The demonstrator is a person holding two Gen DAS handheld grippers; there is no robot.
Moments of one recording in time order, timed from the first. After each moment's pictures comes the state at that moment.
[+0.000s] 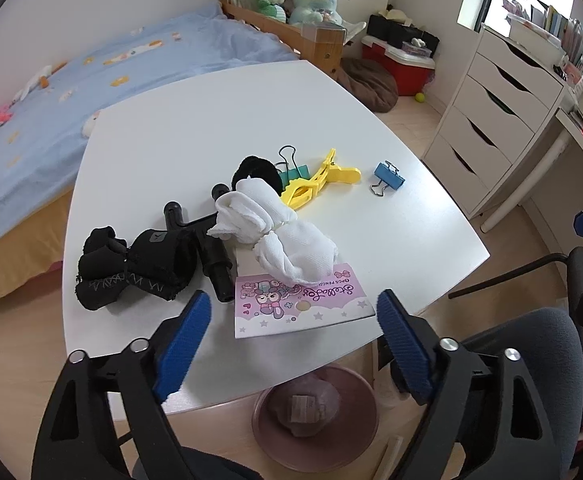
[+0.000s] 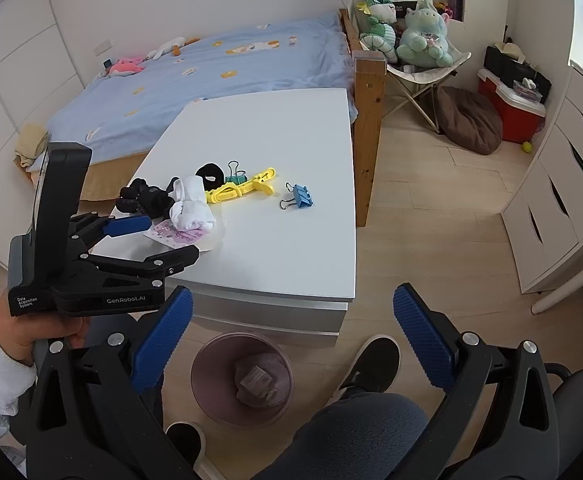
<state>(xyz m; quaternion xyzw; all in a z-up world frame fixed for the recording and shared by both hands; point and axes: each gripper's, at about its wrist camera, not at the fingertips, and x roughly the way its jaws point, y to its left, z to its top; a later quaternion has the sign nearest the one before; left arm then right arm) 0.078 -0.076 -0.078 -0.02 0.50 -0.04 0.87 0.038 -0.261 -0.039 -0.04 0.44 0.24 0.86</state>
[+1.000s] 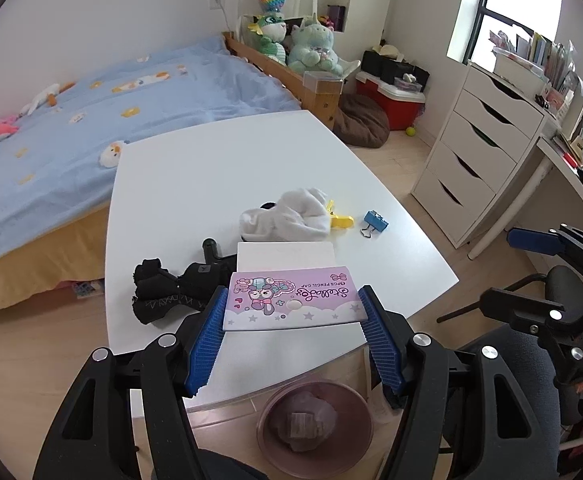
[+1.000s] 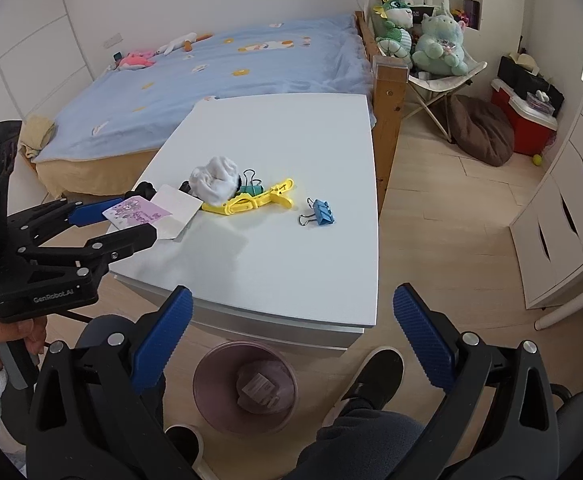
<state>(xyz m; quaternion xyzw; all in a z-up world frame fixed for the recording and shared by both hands) 0.053 -0.054 -0.026 -0.03 0.44 -0.05 0.90 0.051 -0.237 -0.040 -0.06 0.44 0.26 0.86</state>
